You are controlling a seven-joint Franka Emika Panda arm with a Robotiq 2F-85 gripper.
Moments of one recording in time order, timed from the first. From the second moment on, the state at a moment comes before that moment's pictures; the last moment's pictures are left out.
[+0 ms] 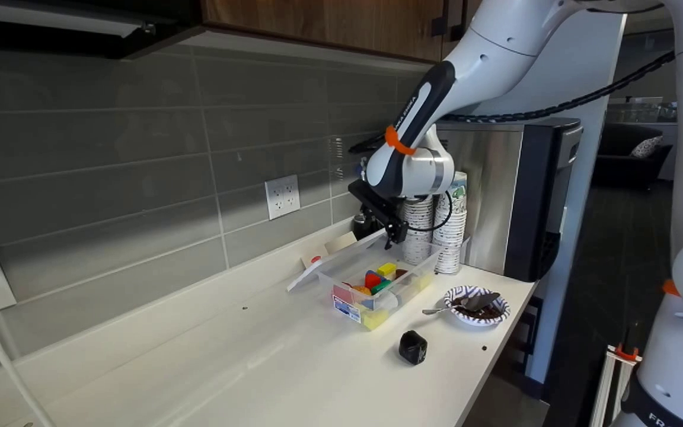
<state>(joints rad) -0.15 0.23 -0.06 -2.33 0.23 2.96 1.22</state>
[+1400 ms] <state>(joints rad) -0.12 0.35 -0.09 -2.20 0.29 3.00 1.21</state>
